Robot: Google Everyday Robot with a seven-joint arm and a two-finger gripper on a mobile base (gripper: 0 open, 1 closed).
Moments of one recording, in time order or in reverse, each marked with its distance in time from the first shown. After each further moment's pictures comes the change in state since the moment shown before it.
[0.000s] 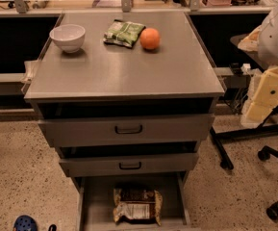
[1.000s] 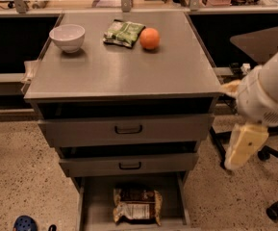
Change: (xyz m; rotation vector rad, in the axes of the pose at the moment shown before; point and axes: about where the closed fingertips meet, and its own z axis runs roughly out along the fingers) arm 0.013 0.042 0.091 -0.032 -0.060 -0.079
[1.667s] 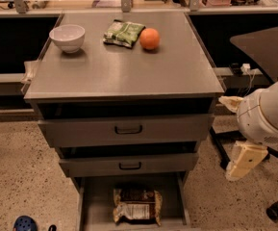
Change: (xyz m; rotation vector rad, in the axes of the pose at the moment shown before) arm 0.020 0.013 0.027 0.077 -0.011 -0.060
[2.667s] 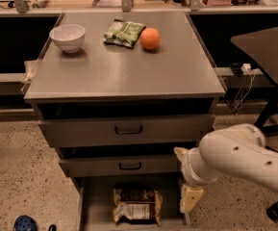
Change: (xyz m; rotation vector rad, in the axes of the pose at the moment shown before) arm -0.013 0.068 0.217 -0.126 -0.018 -0.069
